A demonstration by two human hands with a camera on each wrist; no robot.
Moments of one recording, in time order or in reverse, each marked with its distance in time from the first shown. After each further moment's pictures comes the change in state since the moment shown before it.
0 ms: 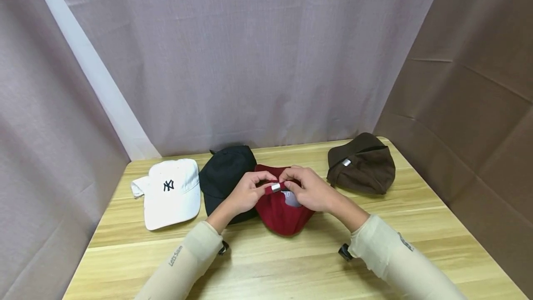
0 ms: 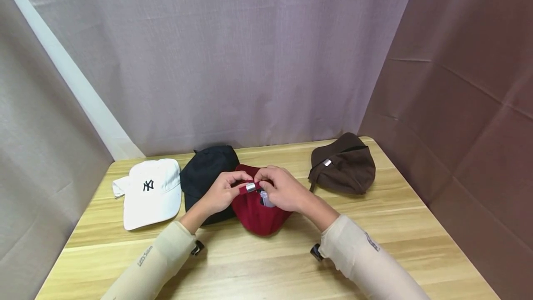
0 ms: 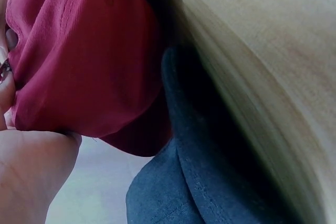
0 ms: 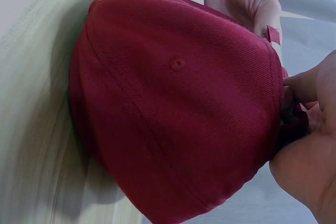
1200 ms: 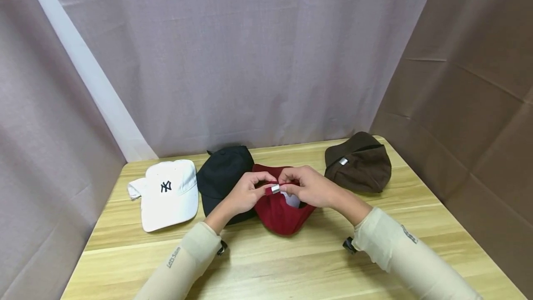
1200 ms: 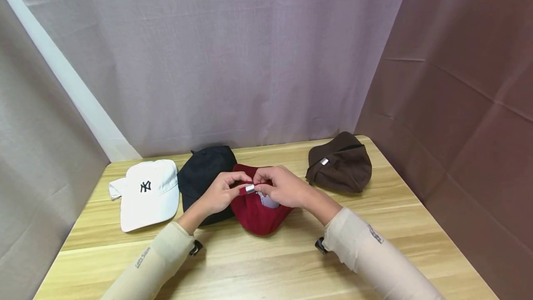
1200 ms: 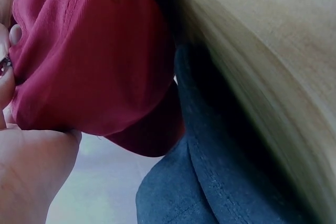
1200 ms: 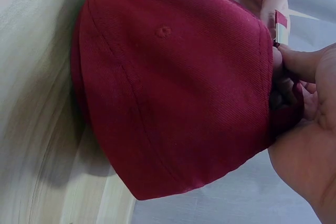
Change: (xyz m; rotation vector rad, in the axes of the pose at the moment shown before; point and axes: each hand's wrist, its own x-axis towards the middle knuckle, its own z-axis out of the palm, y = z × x) left_hand -0.001 0.005 0.001 -0.012 -0.048 0.016; right_hand 0.002 0.001 -0.012 0.091 -0.157 0.010
